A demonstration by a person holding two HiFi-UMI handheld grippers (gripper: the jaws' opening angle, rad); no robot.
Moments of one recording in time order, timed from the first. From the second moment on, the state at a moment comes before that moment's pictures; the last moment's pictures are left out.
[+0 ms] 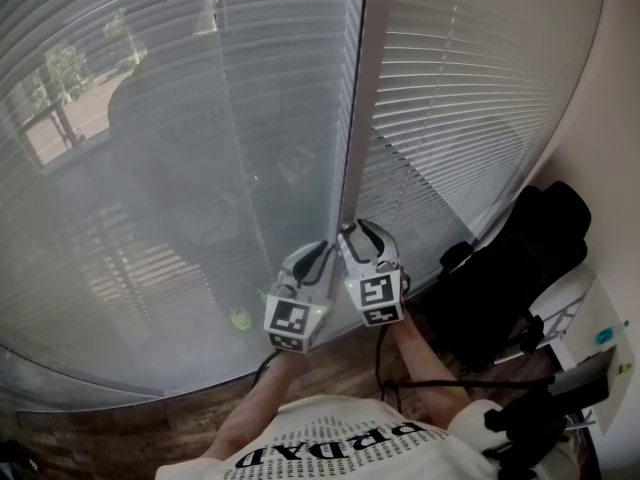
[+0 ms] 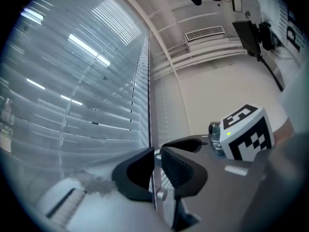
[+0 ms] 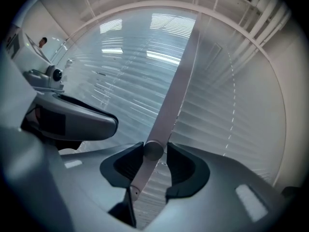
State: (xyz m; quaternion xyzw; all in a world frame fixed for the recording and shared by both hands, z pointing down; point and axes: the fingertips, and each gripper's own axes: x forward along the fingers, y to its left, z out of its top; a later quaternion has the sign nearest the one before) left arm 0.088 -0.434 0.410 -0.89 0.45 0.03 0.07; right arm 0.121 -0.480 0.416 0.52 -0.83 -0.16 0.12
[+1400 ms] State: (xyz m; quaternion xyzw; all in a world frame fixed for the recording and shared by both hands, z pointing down) left arm 0.082 -0.440 0.415 -0.90 0.44 0.03 0.06; right arm 0.122 -0.487 0.419 0.55 -0.83 -0.06 0.04
